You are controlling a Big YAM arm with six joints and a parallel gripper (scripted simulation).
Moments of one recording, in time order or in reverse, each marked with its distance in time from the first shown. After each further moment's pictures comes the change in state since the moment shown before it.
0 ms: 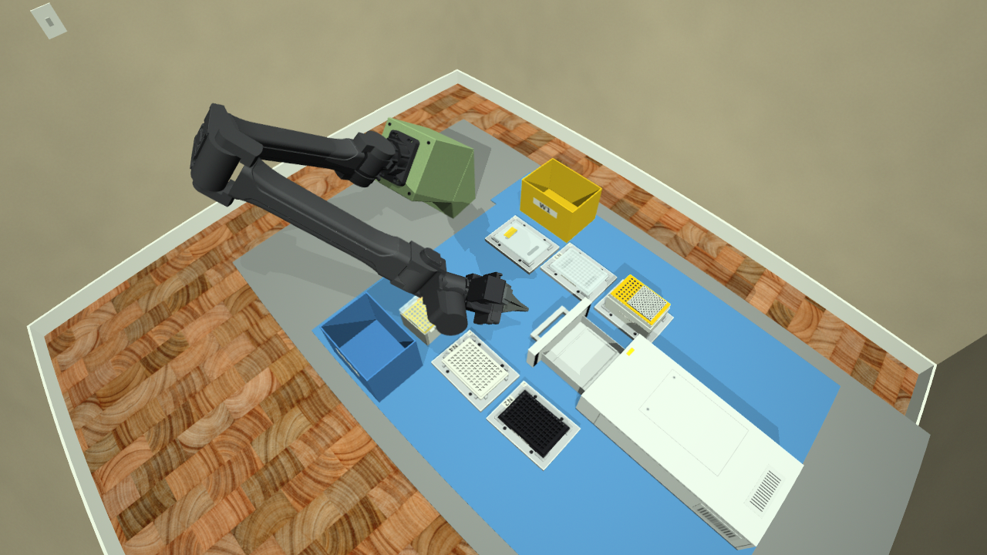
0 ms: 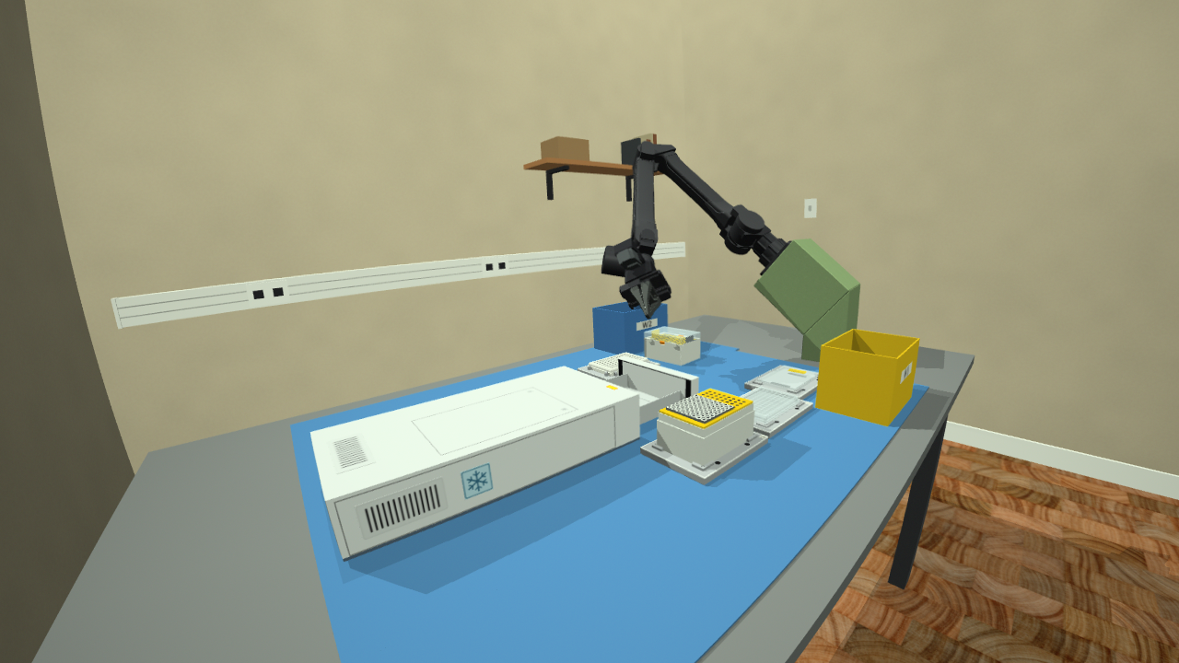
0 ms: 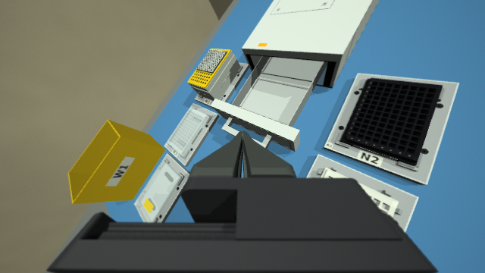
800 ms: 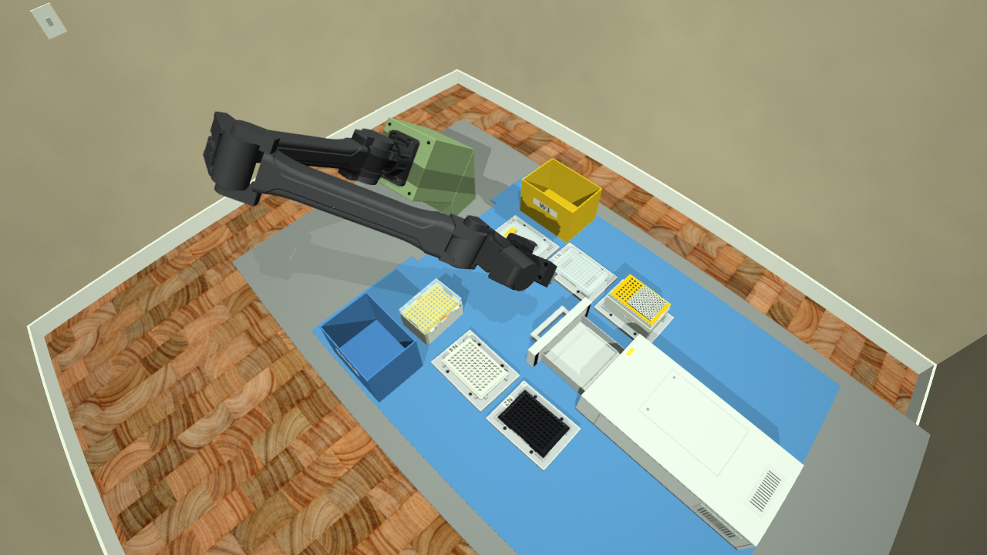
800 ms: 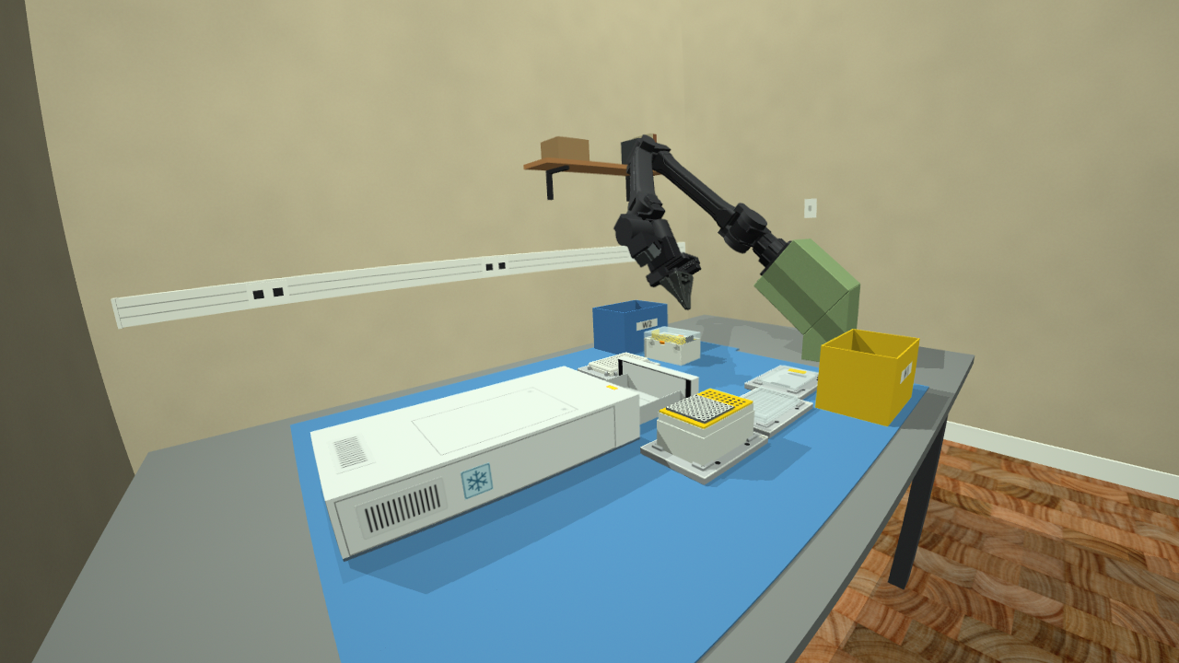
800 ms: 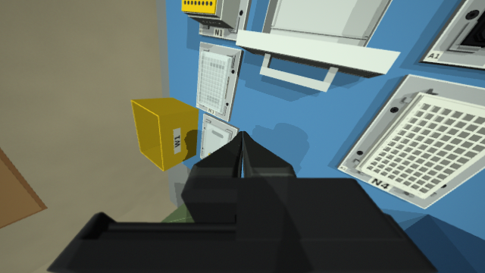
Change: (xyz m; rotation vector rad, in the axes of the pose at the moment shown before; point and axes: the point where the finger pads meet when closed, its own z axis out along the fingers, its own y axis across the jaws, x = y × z) arm 0.013 0.082 0.006 0.070 0.589 0.314
